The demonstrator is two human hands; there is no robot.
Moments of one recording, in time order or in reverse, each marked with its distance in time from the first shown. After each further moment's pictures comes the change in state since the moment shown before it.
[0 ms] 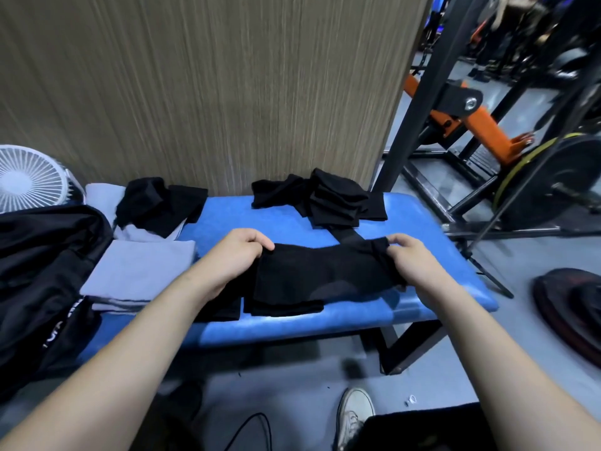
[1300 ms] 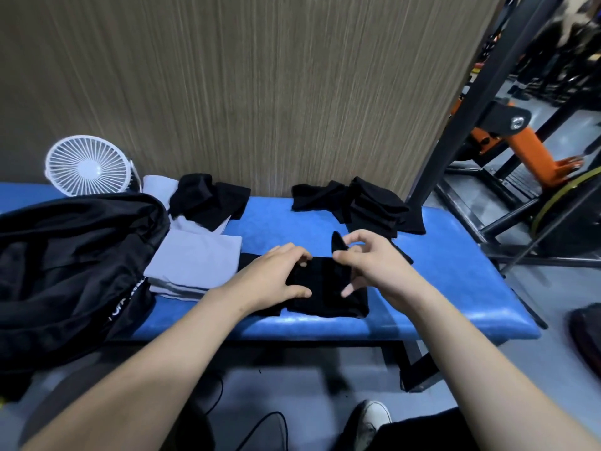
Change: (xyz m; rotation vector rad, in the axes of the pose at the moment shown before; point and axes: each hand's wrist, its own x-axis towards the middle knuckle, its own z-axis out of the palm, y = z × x) left_hand -0.010 -0.042 -0.014 0.613 -0.117 0.470; right_hand -0.039 -0.065 0.087 0.198 -0.422 -0.161
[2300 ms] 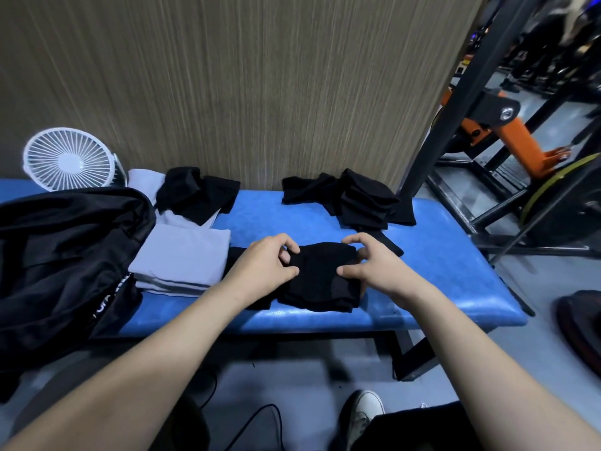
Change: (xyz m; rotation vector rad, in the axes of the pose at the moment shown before) left_hand 0.003 0.018 0.002 -0.250 0.147 -0.271; right_hand 0.006 0.032 -0.027 -0.291 0.029 0.040
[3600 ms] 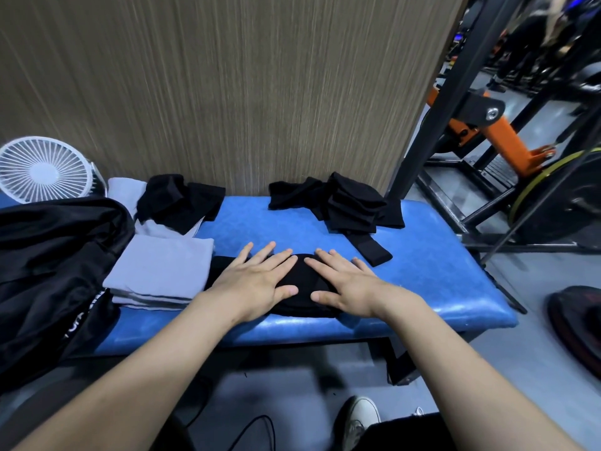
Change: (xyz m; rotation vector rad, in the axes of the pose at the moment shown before) left_hand 0.004 0.002 0.007 0.730 -0.361 0.183; right_hand 0.013 0.016 0.009 -0.952 -0.287 -0.196
